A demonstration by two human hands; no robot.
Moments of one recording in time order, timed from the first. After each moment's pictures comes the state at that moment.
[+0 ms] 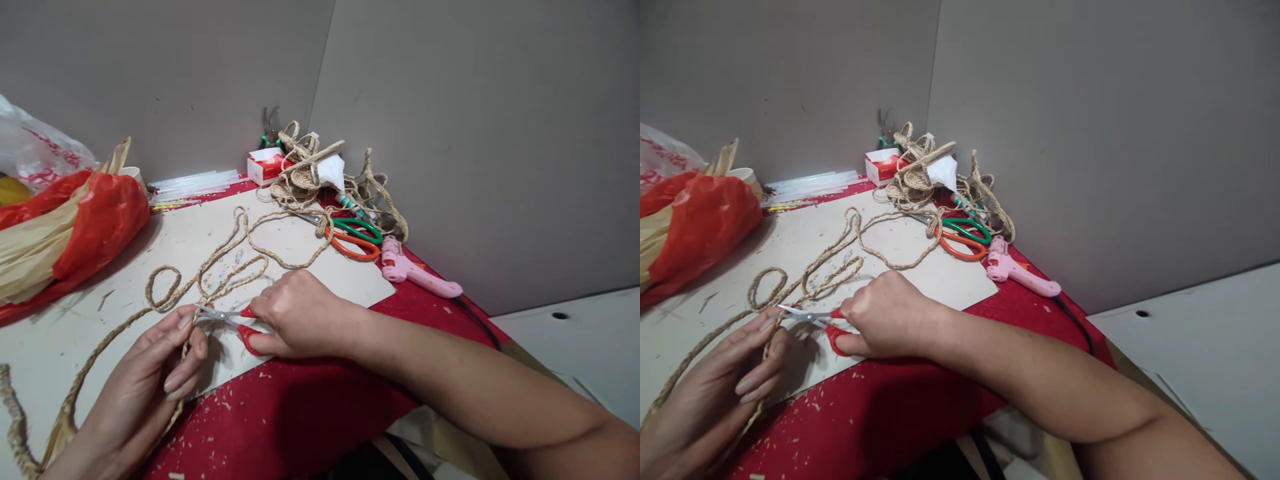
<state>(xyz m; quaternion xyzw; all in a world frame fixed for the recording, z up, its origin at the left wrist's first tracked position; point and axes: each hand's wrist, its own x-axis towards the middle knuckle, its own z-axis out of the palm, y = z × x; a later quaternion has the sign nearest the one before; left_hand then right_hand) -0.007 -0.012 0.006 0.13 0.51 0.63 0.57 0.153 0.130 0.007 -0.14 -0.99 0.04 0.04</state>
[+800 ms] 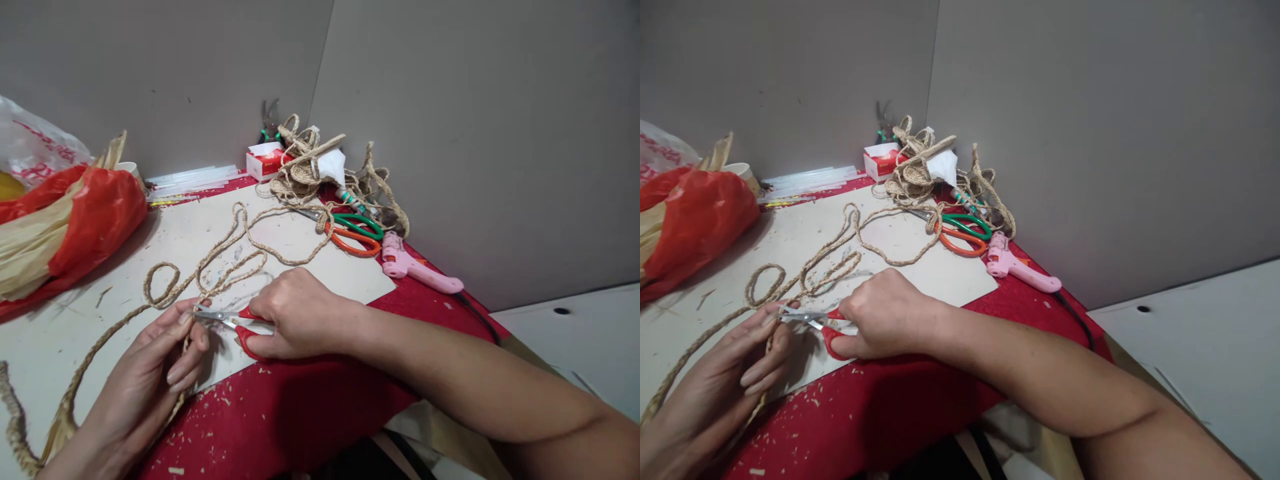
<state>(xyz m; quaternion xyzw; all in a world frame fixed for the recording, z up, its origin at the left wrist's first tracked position) -0.005 -0.009 0.006 0.14 0.53 0.62 0.56 0.152 0.128 0.009 -0.15 -0.98 0.12 0.03</state>
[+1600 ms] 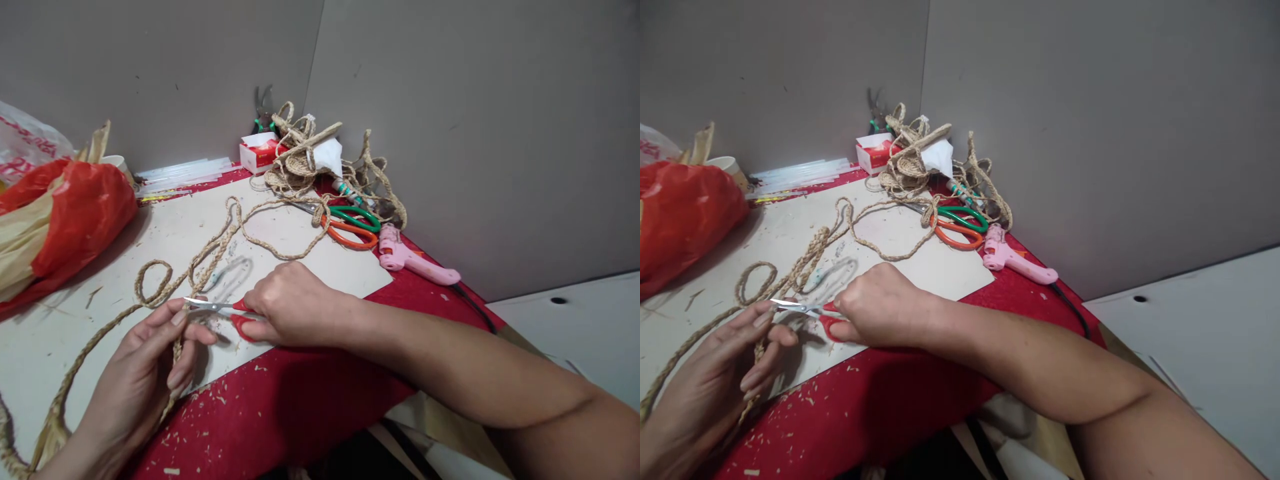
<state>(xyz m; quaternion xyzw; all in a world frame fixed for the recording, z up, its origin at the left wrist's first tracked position) 0.000 -0.005 0.007 0.16 0.59 0.61 0.50 0.151 0.133 0.006 -0.16 -0.98 0.09 0.00</state>
